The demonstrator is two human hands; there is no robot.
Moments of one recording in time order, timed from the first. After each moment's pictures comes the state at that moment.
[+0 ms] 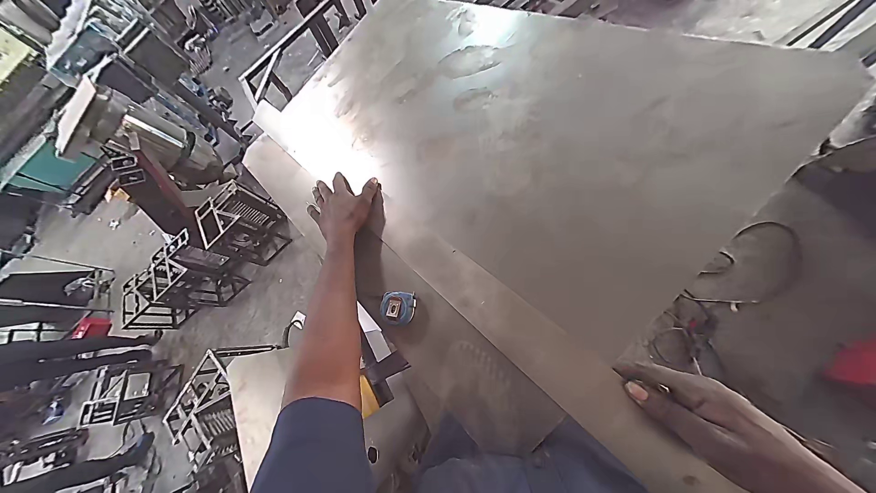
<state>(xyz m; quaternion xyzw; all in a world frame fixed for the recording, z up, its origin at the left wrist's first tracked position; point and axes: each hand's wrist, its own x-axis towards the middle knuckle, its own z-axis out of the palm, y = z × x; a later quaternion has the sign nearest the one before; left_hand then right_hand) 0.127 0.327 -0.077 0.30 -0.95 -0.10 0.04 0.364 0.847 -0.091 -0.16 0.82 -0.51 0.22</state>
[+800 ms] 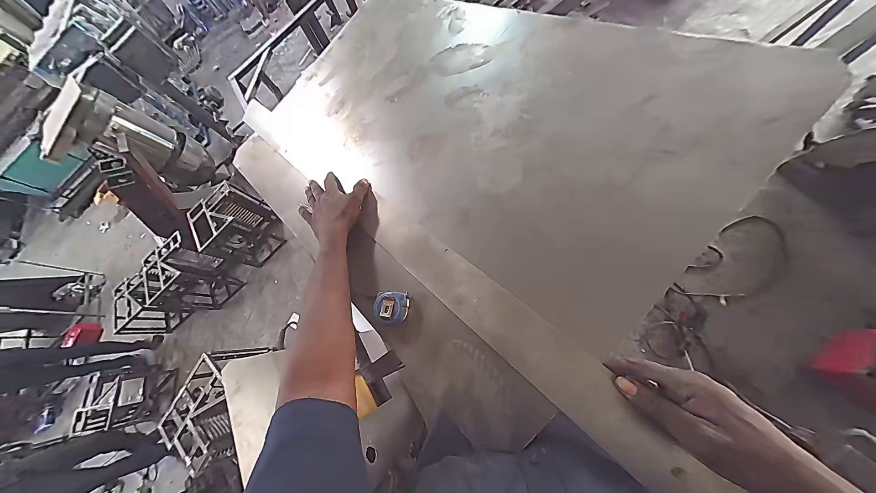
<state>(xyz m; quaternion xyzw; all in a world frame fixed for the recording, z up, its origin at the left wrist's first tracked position) 0.125 0.326 -0.077 0.30 -0.95 -0.11 0.04 0.365 0.846 -0.095 -0.17 0.82 -0.51 0.20</state>
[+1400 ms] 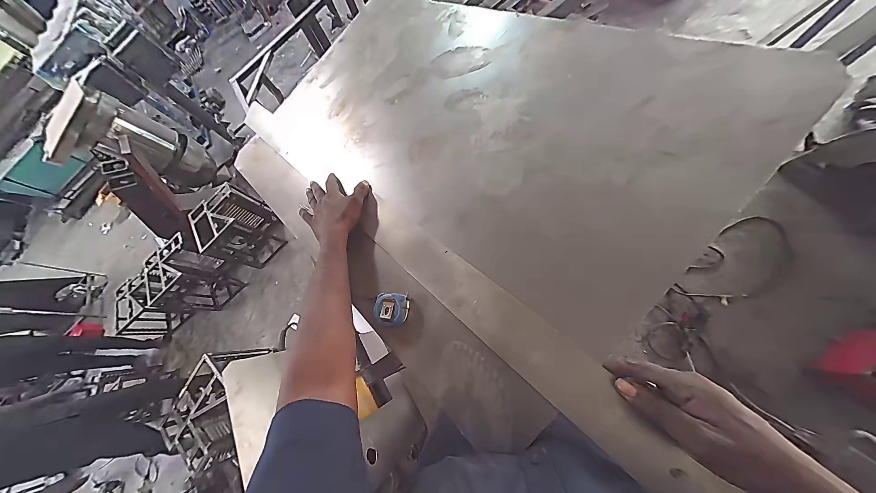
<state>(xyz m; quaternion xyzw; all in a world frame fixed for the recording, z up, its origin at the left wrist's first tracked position) 0.126 0.326 -0.076 0.29 -0.95 -0.11 0.04 0.364 0.847 -0.095 -0.18 0.83 -0.50 0.20</state>
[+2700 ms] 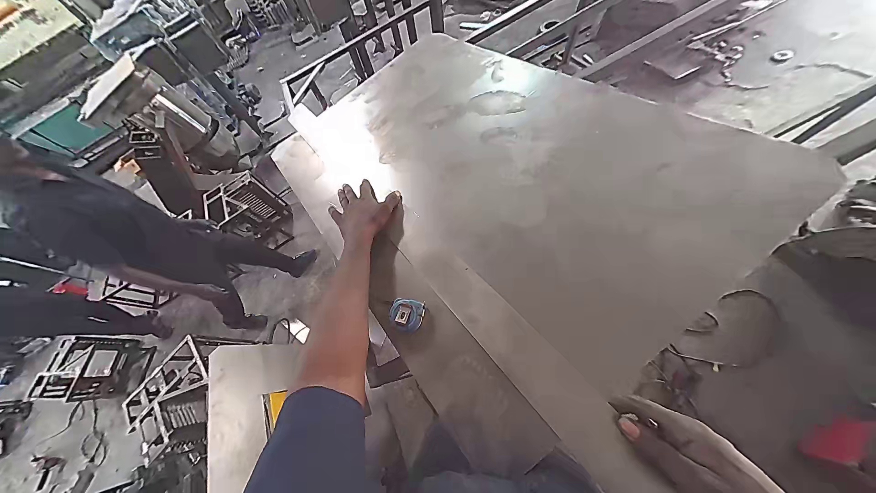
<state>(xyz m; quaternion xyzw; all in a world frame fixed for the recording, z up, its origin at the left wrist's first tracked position) 0.126 0.326 -0.072 0.30 -0.95 -0.11 0.02 0.356 0.846 -0.070 -0.17 0.82 -0.47 0.29</state>
